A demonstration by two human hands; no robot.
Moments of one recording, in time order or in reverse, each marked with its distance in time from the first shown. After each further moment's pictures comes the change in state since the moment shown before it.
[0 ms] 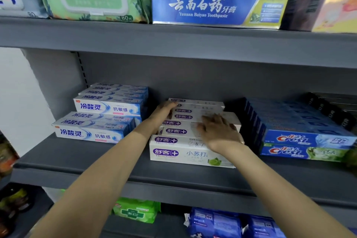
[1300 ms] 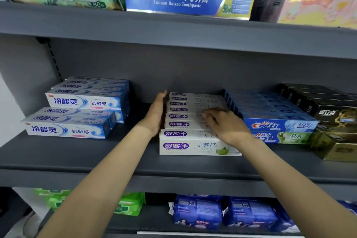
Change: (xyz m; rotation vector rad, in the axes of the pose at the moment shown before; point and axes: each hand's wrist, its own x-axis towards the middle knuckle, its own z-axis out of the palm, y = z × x) left_hand -0.046 0.017 0.060 -0.322 -0.061 0.005; right_hand -0.030 0.059 -0.024 0.110 0.123 -0.070
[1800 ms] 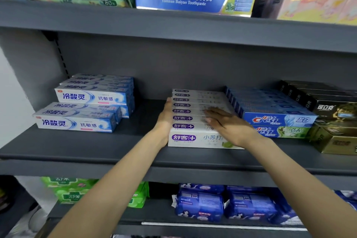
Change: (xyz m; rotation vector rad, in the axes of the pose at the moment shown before) left_hand -0.032 -0.020 0.013 -0.085 0.069 -0.110; right_hand -0.021 0.007 0.000 -0.060 -0.179 -0.063
